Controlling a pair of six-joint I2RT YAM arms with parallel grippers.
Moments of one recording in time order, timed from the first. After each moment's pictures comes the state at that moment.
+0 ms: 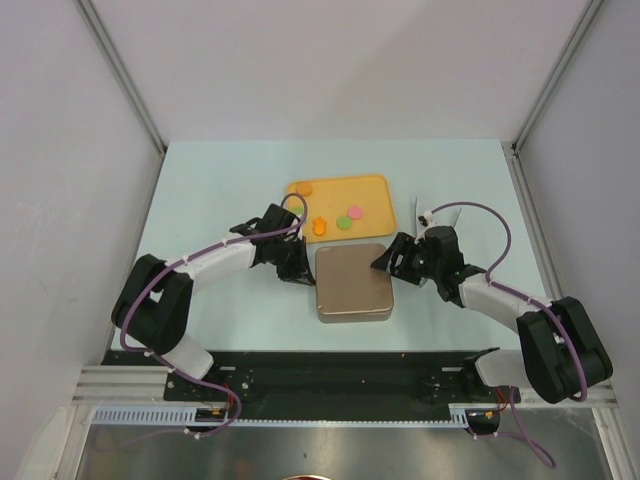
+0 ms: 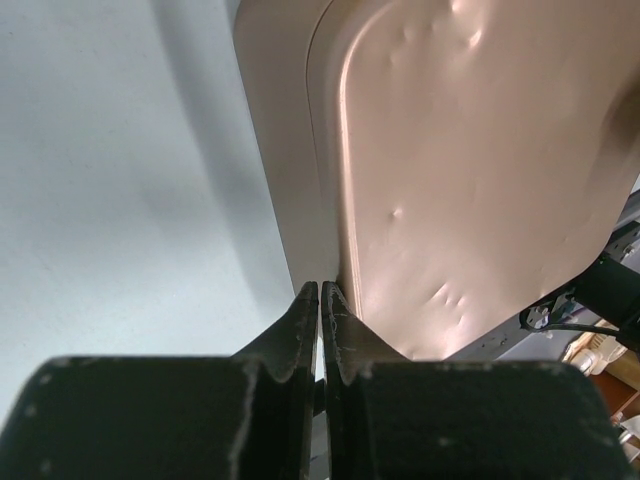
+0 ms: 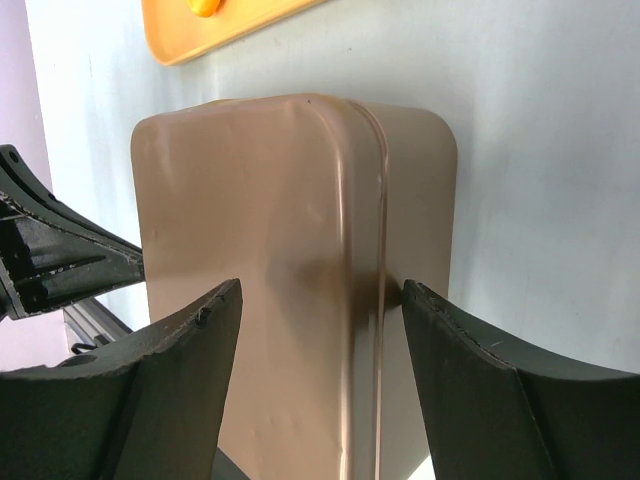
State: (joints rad) left arm -0.54 1.58 0.96 -0.47 0.37 -0.60; right arm 0.38 1.30 0.52 0.15 -0.33 0.75
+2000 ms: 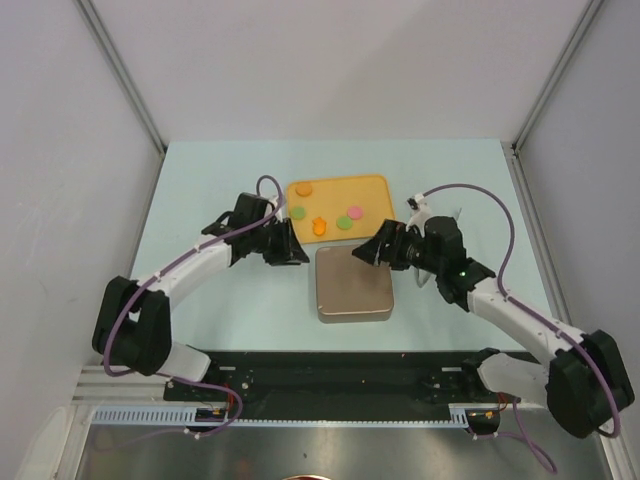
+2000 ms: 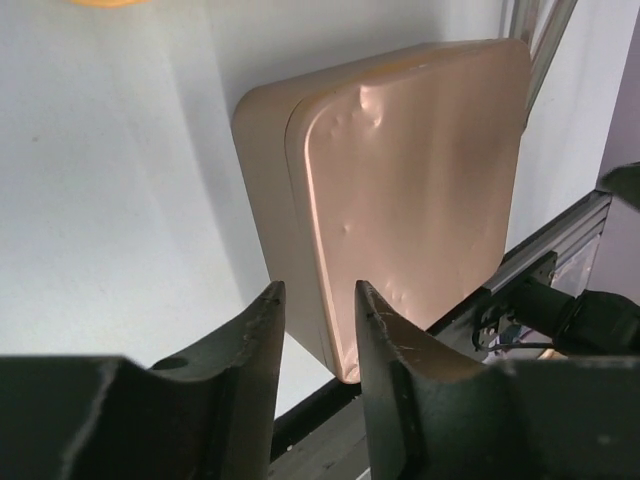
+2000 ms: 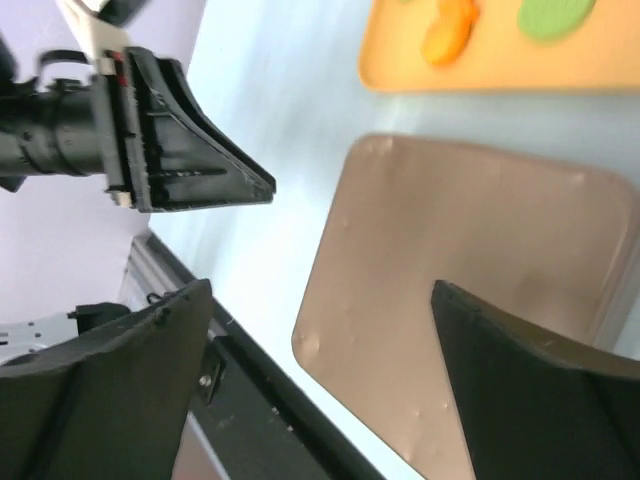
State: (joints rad) left arm -0.40 1.44 0.93 -0.39 0.44 -0.57; right arm 0.51 1.13 0.63 0.11 -0.37 0.72
